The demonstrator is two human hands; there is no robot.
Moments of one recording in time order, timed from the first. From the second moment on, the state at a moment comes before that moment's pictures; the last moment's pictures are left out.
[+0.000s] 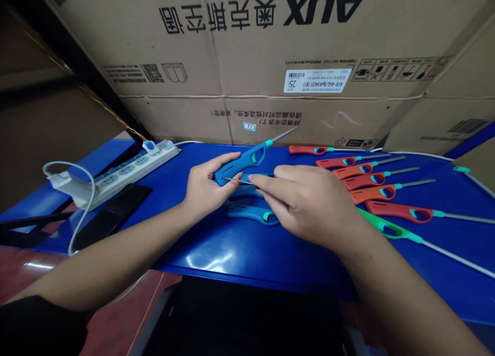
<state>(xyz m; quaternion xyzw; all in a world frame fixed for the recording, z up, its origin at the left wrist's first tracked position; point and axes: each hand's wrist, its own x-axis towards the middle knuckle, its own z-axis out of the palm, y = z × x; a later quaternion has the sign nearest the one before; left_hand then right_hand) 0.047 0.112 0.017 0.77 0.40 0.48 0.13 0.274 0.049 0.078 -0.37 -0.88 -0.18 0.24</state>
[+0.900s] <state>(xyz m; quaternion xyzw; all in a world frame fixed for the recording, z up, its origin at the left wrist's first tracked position) 0.046 0.109 0.021 0.80 0.42 0.42 0.02 0.259 0.044 0.061 -0.43 -0.79 0.08 0.43</state>
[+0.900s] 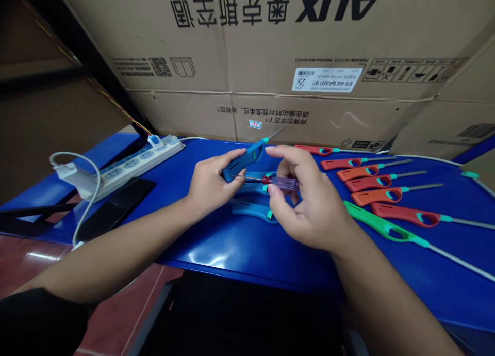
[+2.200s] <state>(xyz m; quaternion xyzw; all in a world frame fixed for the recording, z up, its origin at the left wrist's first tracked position) 0.049 0.111 0.019 0.81 0.45 0.37 0.01 0.257 0.046 0.048 -0.44 -0.74 0.14 0.48</state>
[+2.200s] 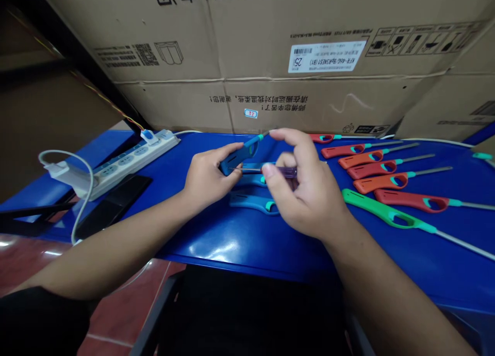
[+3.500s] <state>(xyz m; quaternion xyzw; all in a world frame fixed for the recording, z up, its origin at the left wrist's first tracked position) 0.049 0.111 0.018 0.82 0.46 0.35 0.02 0.267 0.049 0.052 -0.45 -0.78 0.11 0.42</state>
